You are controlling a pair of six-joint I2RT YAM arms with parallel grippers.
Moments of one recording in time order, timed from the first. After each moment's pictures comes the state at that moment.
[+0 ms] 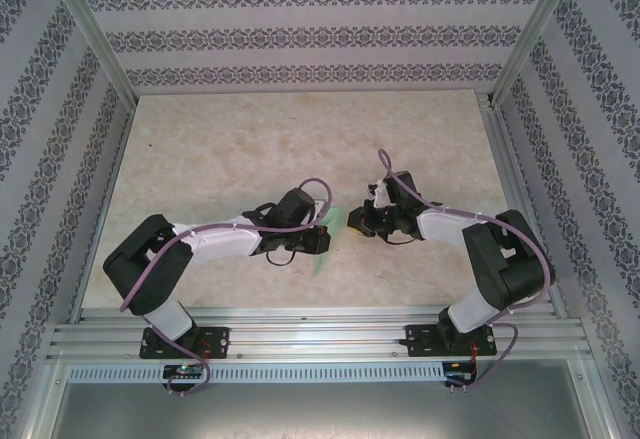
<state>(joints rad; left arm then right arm) -0.81 1.64 0.84 -0.09 0.34 -0.65 0.39 1.59 0.66 0.01 -0.66 0.79</state>
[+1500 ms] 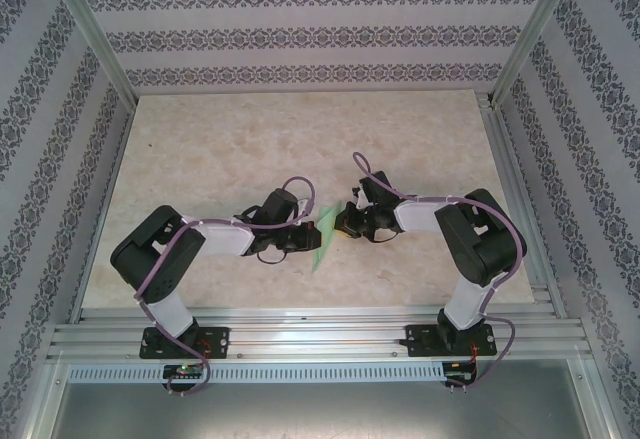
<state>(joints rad) -0.69 1.71 0.72 0.15 0.48 -0.78 0.49 1.77 0.79 -0.04 -0.53 0.81</state>
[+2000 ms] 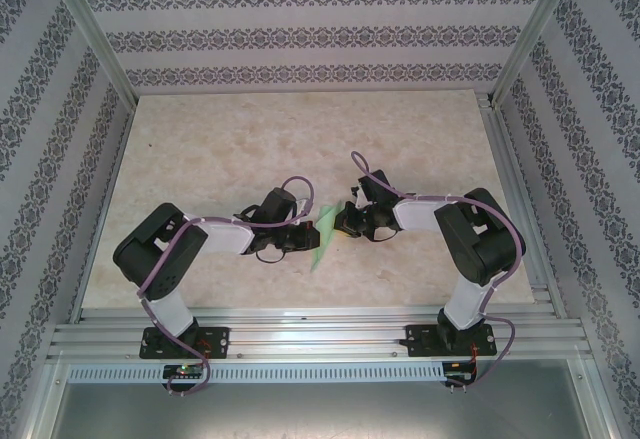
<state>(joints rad) -0.67 1.73 0.72 0.16 0.50 -0.77 0.50 1.78 0.81 -0.08 -0.53 0.78</state>
